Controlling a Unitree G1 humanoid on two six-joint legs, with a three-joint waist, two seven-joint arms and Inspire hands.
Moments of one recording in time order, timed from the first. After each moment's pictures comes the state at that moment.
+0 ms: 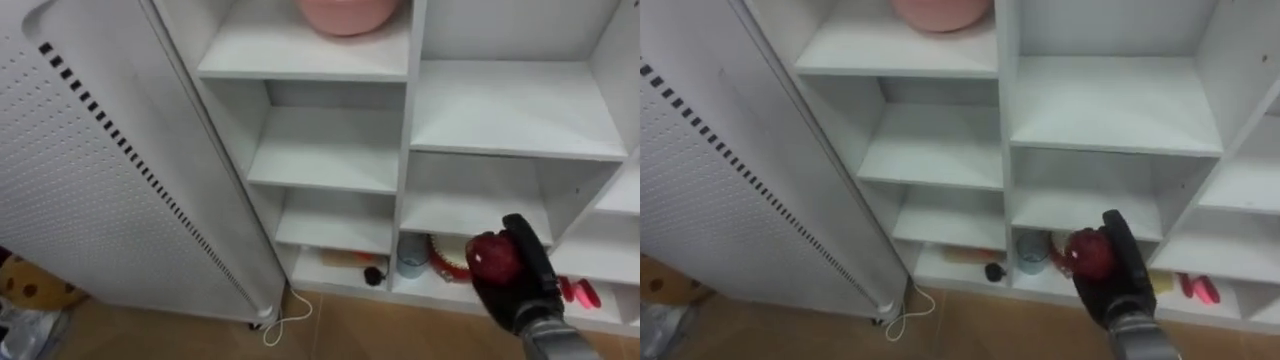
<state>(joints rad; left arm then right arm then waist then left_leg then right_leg) 0.09 0.22 -0.21 0.98 0.06 0.15 0.19 -0.68 -0.35 -0.06 0.91 1.63 -0.02 -0.06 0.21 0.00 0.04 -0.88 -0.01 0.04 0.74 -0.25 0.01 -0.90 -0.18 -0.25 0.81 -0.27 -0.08</state>
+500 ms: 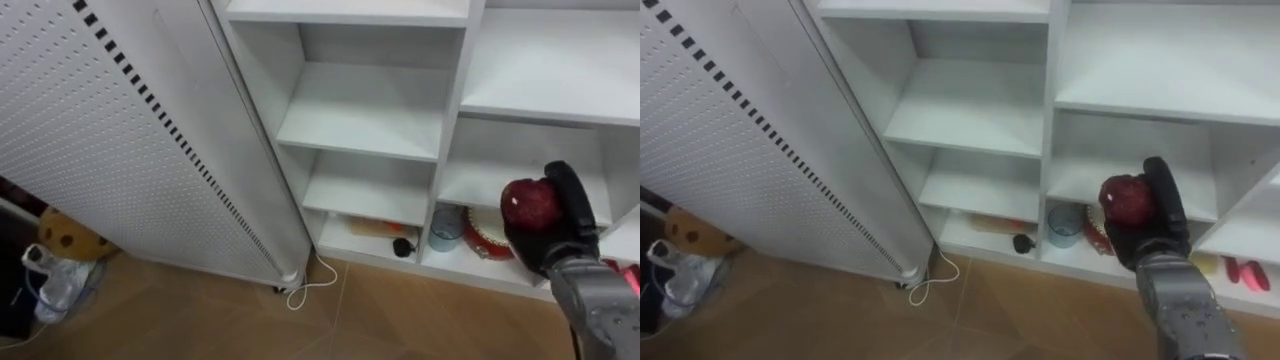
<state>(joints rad) 0.13 0.27 -0.30 0.90 0.03 0.12 0.19 -0.84 -0.43 -0.11 0.92 1.64 -0.03 -0.18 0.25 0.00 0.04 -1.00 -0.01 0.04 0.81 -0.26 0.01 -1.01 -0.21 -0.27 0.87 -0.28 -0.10</state>
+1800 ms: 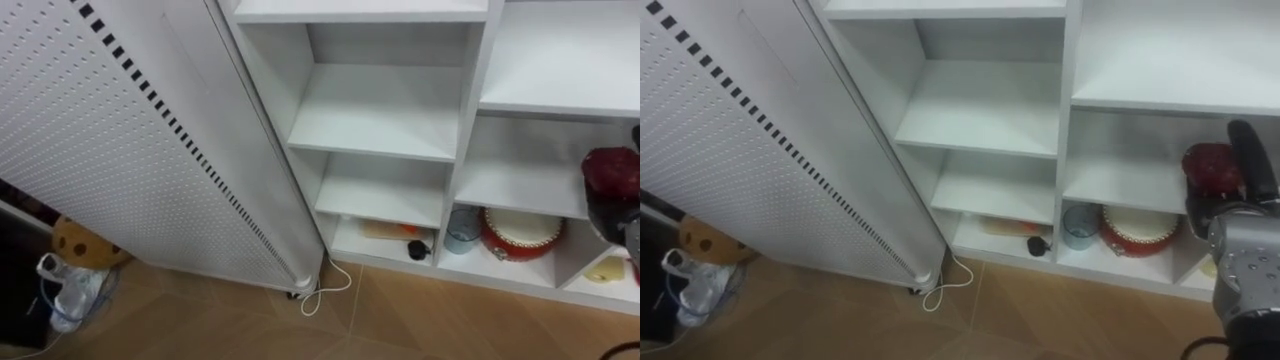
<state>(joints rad) 0.21 0.30 -0.30 0.86 0.04 0.06 0.25 -0.92 -0.55 -0.22 0.92 1.61 -0.15 -0.50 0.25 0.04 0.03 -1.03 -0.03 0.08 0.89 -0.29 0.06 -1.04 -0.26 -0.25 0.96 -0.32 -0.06</state>
